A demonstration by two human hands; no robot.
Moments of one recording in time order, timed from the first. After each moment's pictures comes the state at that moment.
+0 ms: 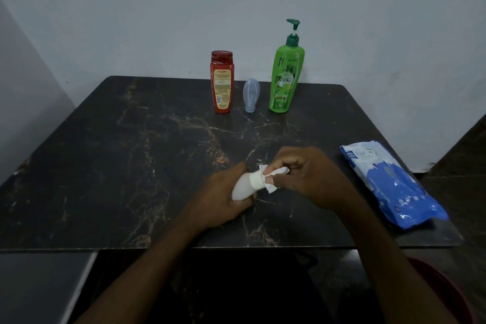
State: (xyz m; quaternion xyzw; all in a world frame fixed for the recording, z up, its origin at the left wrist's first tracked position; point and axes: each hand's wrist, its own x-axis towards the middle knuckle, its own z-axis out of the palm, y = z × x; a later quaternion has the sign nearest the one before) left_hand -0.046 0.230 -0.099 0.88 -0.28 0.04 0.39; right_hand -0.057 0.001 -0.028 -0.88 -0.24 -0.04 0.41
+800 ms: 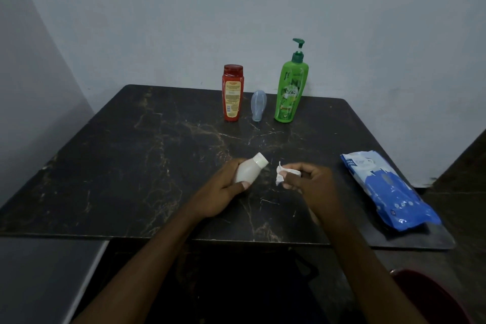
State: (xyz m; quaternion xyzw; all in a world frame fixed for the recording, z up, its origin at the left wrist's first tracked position) left_hand -0.048 0.245 -0.080 0.87 -0.21 -0.07 0.44; right_hand -0.067 0.014 -0.073 -0.71 0.08 -0.04 0.70
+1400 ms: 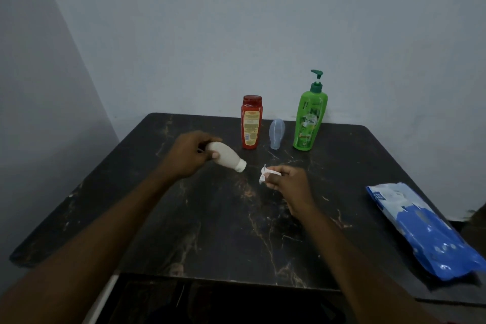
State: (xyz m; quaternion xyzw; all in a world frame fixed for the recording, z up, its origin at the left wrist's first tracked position) left_hand 0.046 0.336 0.007 0.94 -0.14 0.12 0.29; right_hand 0.033 0.082 -0.075 -0.69 0.07 -0.02 0.72
